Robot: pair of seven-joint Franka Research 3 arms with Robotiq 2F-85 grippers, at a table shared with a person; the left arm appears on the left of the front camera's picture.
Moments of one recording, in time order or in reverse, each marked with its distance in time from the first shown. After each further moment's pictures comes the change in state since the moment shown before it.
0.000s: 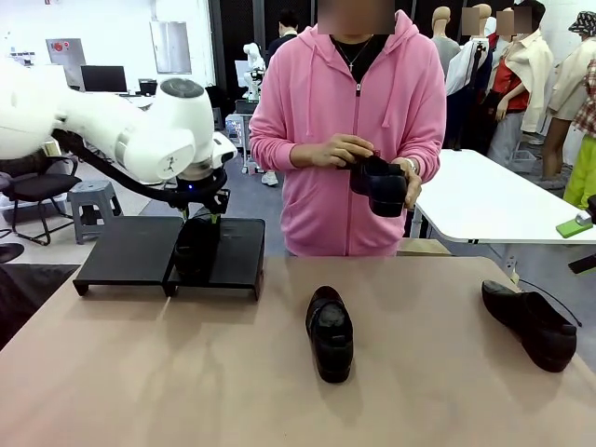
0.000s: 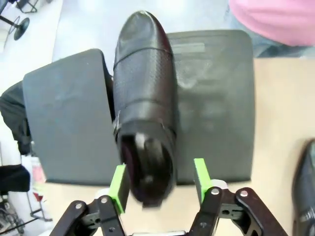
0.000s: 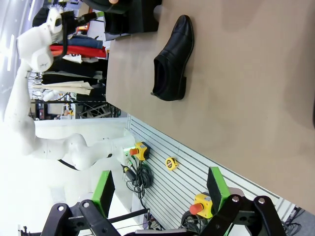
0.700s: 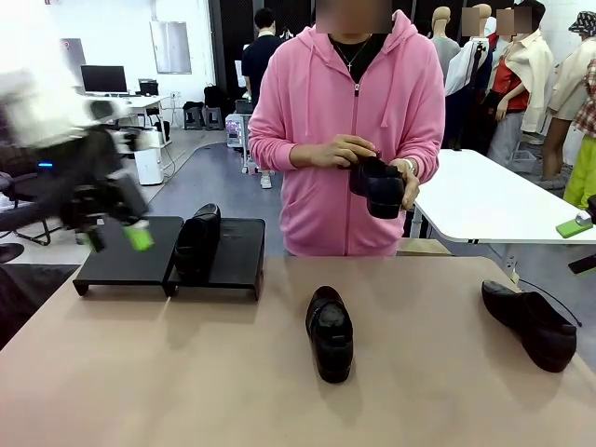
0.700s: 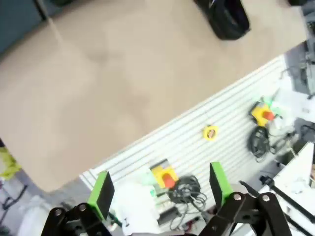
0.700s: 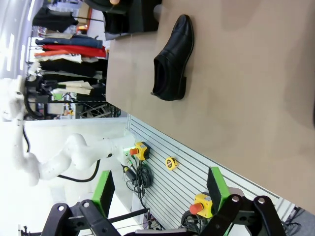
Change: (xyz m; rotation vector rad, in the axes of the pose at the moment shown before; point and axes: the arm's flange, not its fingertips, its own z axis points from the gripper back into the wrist) left arm -0.177 0.118 0.188 -0.538 0.400 -0.212; right arm 0.000 0.000 0.000 0.000 0.001 0.000
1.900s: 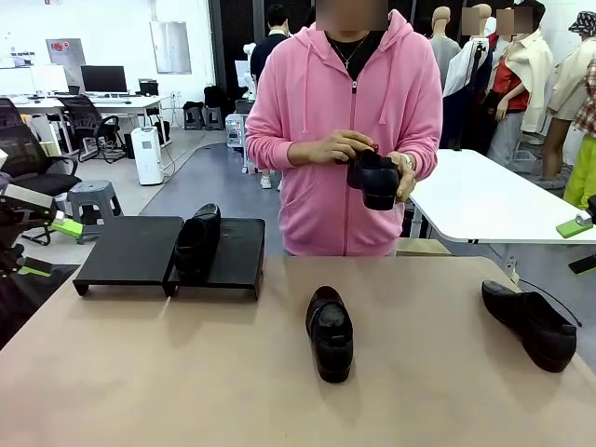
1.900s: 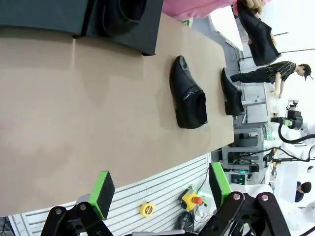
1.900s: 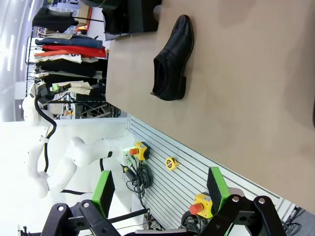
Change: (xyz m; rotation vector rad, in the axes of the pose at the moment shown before) left arm -0.102 0.128 -0.022 -0.412 -0.530 0.417; right arm 0.000 0.000 0.000 -0.001 -0.001 0.000
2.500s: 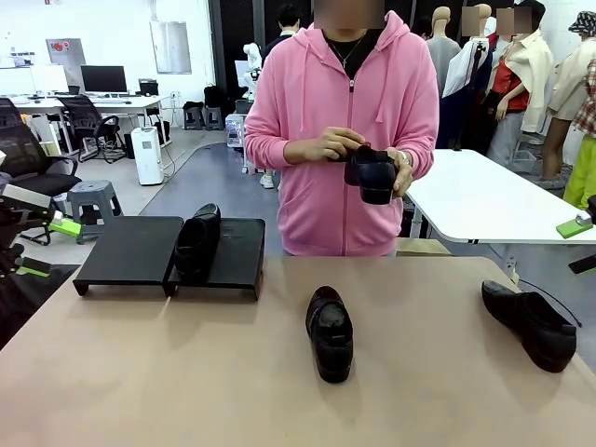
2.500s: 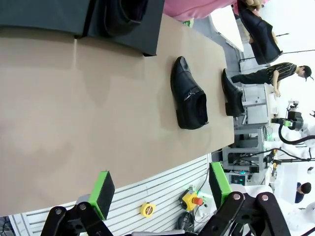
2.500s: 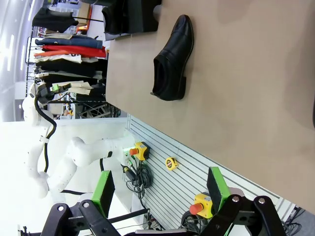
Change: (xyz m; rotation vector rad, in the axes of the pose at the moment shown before) left arm 0.000 0.001 0.001 0.003 -0.003 0.003; right arm 0.000 0.000 0.000 0.000 0.000 0.000
